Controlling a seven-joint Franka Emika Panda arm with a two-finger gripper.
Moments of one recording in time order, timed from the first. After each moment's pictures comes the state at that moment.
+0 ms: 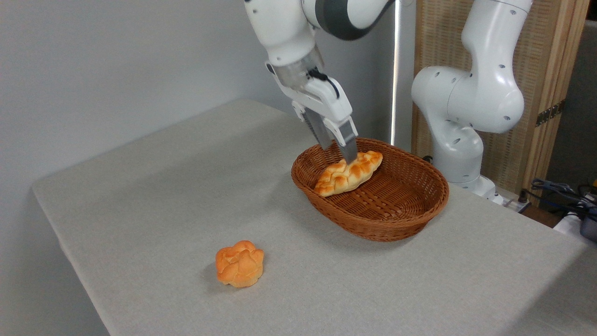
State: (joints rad) arm -0.05 -0.51 -0.23 -2.38 -0.13 1.59 0.71
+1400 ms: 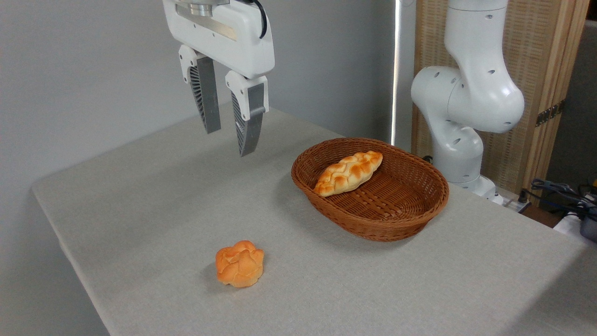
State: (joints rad) arm -0.03 -0.05 0.00 -1.58 -0.10 1.59 0.72
